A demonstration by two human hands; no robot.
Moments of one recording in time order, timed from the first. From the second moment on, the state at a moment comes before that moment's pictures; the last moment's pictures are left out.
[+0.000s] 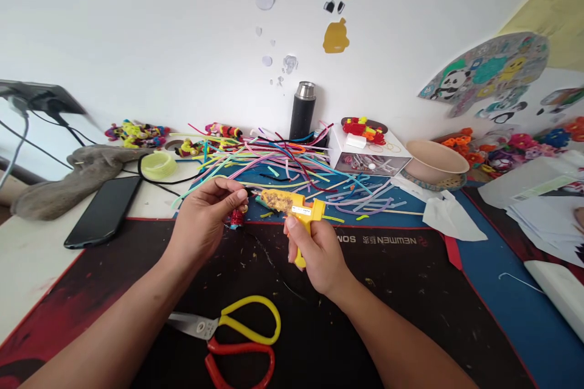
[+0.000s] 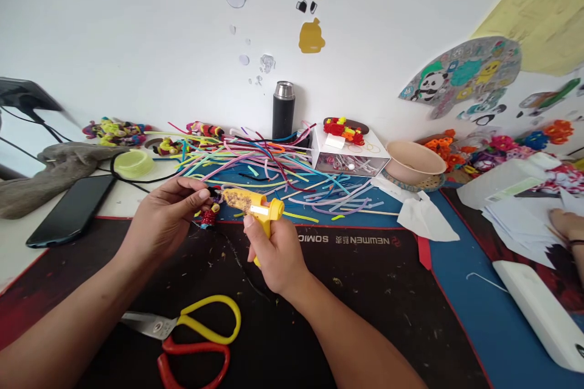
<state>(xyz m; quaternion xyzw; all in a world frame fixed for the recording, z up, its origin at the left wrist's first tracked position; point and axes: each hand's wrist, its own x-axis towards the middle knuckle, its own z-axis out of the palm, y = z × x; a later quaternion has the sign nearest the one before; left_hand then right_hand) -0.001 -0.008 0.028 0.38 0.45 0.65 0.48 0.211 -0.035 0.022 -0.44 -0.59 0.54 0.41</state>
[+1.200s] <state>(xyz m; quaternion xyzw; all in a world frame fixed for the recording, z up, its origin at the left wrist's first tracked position) -0.002 -0.008 0.030 0.36 0.44 0.66 0.49 0.211 -0.037 0.024 -0.45 -0.60 0.52 0.40</state>
